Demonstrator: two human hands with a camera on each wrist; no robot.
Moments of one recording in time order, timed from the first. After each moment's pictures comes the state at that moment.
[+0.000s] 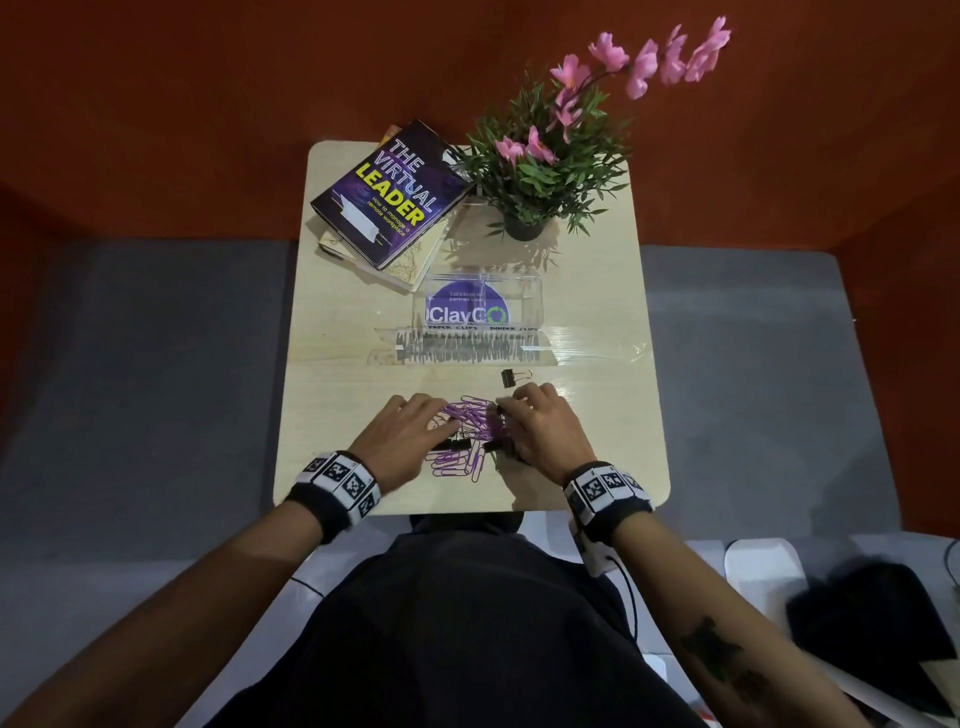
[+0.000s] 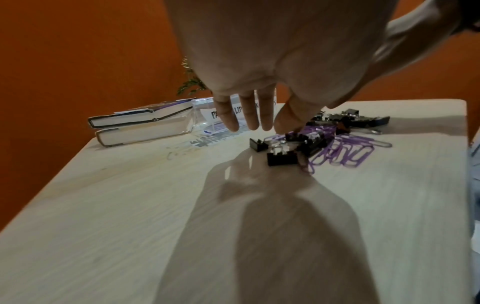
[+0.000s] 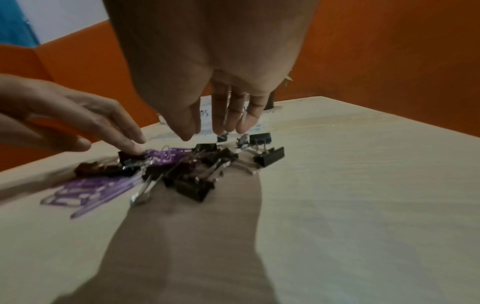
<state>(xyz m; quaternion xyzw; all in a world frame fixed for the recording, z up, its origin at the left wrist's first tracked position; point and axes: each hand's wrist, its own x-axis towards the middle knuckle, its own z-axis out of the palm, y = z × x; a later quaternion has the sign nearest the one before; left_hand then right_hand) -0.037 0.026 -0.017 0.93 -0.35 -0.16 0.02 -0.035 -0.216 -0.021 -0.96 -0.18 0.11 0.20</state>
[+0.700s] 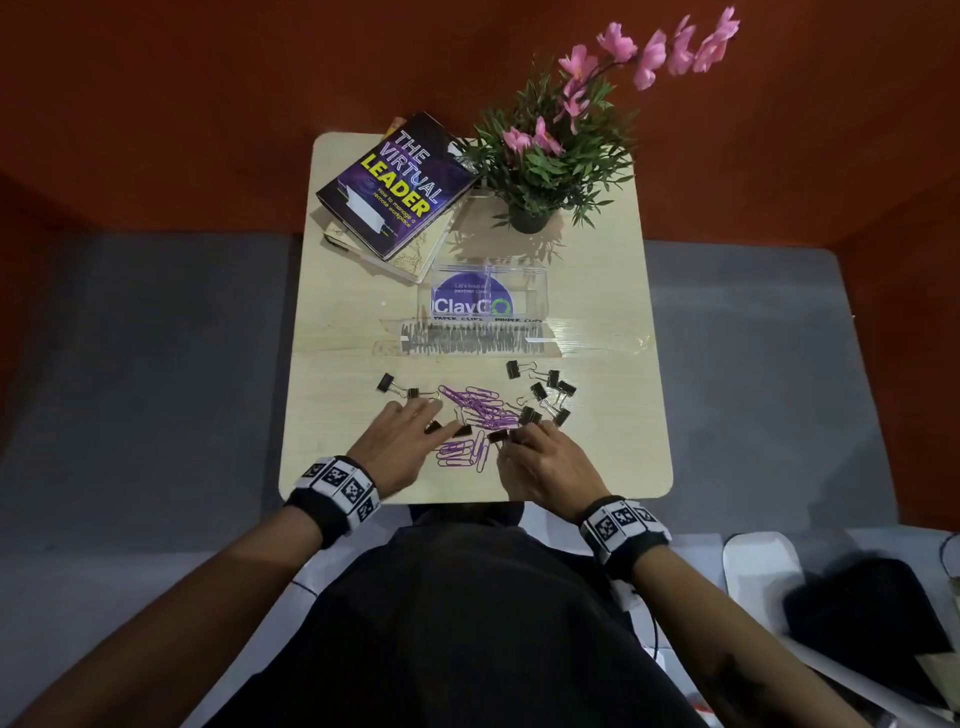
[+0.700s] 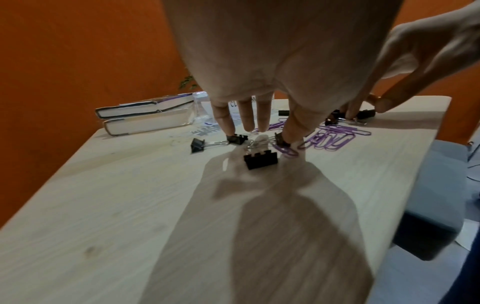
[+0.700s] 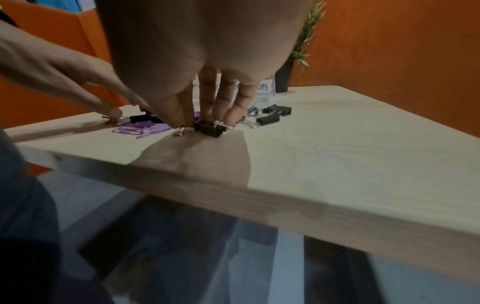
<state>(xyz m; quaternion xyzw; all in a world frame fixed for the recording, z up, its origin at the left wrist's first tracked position) -0.055 0.037 -0.017 0.92 -0.34 -0.16 0.01 -0.087 -0.225 -0.030 -0.94 -0.27 0.13 0.17</state>
